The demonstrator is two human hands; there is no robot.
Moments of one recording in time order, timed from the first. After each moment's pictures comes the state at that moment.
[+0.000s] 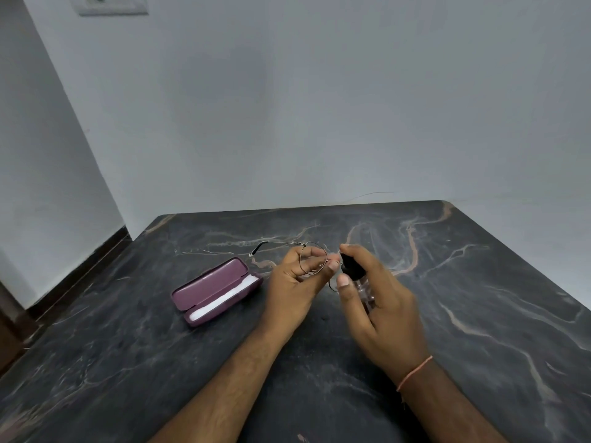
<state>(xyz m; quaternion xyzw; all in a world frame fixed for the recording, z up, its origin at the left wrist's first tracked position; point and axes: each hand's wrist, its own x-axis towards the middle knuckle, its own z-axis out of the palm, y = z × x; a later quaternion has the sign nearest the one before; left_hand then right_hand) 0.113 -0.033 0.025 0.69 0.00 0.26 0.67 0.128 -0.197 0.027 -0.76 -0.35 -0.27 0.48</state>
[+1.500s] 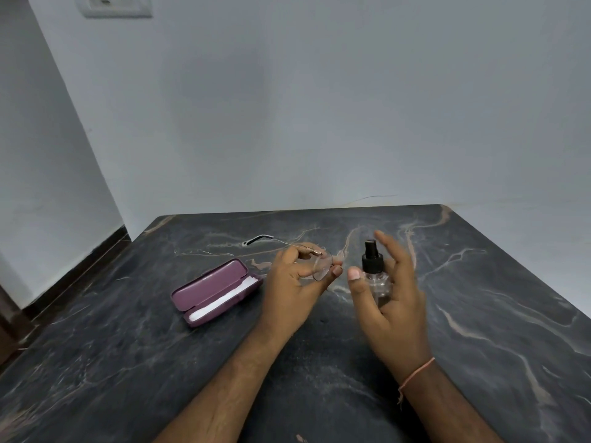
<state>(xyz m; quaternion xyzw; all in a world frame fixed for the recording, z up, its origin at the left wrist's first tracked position) 0.118 -0.022 0.019 0.81 -0.02 0.35 0.47 0.133 -0.197 0.027 -0.70 -0.27 -0.23 0.62</state>
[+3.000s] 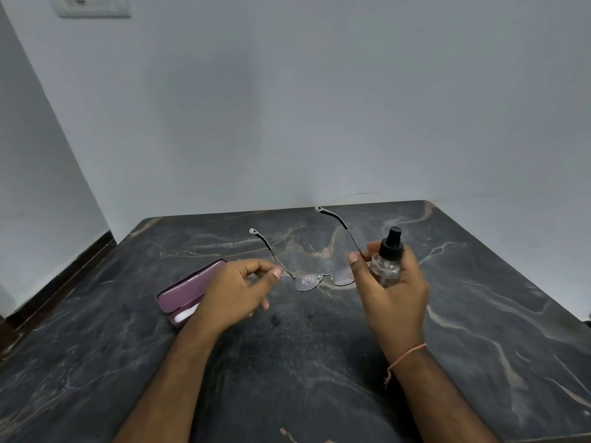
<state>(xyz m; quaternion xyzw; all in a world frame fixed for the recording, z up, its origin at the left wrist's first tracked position) 0.084 0.034 0.034 0.86 0.08 0.17 0.48 0.146 -0.206 0.037 -0.63 -0.16 -0.24 0.72</state>
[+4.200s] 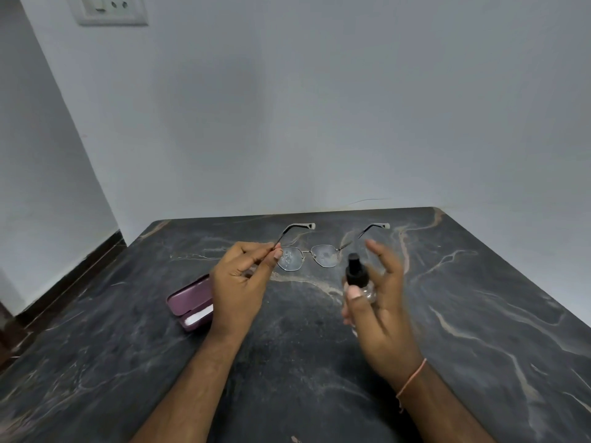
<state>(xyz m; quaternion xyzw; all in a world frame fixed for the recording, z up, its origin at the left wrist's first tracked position) 0.097 0.027 0.026 0.73 0.01 0.50 0.47 0.121 -0.204 0.028 -0.66 -0.35 -0.14 0.65</state>
